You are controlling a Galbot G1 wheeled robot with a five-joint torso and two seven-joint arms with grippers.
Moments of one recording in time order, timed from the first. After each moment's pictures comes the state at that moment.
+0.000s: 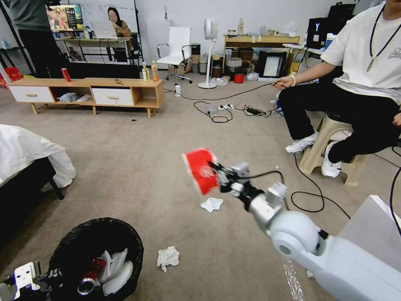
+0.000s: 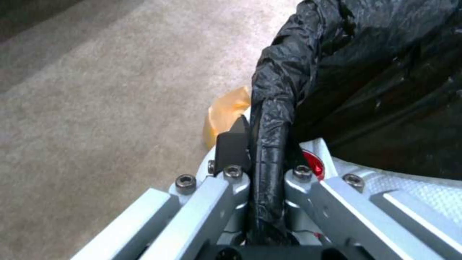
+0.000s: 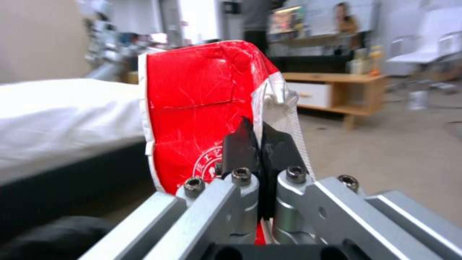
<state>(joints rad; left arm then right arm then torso) 1.67 -1.44 -1.11 -2.26 -0.65 0.74 -0.09 -0.50 0.83 -0.37 2.12 1.00 -0.10 0.26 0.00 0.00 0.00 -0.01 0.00</state>
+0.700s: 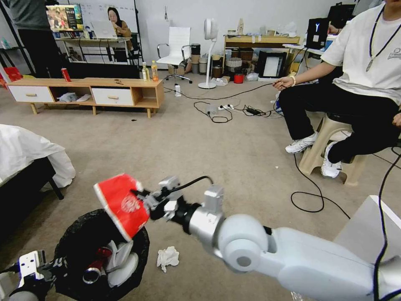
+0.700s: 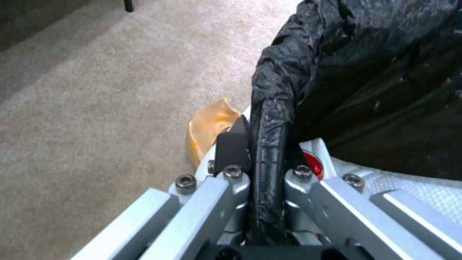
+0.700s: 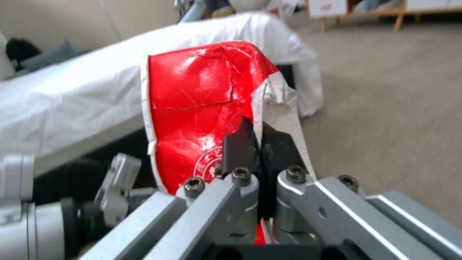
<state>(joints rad) 1.66 -1.39 -1.09 -2.28 -0.68 0.74 -0.10 -0.23 1.03 -0.75 2.09 1.30 -0.19 0.36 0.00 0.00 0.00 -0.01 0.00</state>
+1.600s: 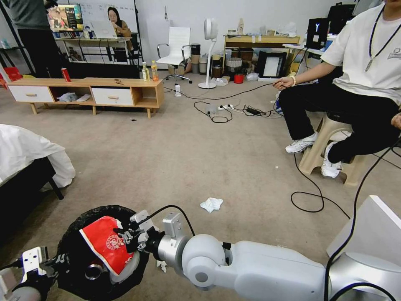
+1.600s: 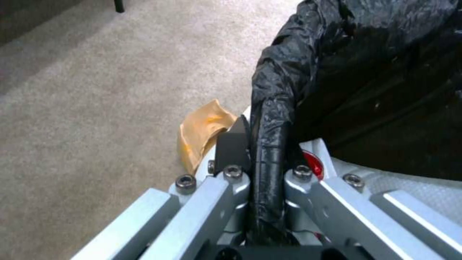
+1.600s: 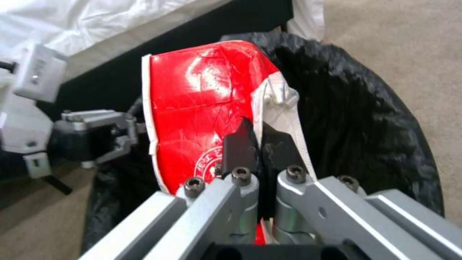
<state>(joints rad) 1.65 -1.38 -1.07 -2.27 -0.69 0.74 -0.10 -0.26 1.18 -0.88 1.88 1.25 -0.23 0.39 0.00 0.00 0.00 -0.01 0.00</state>
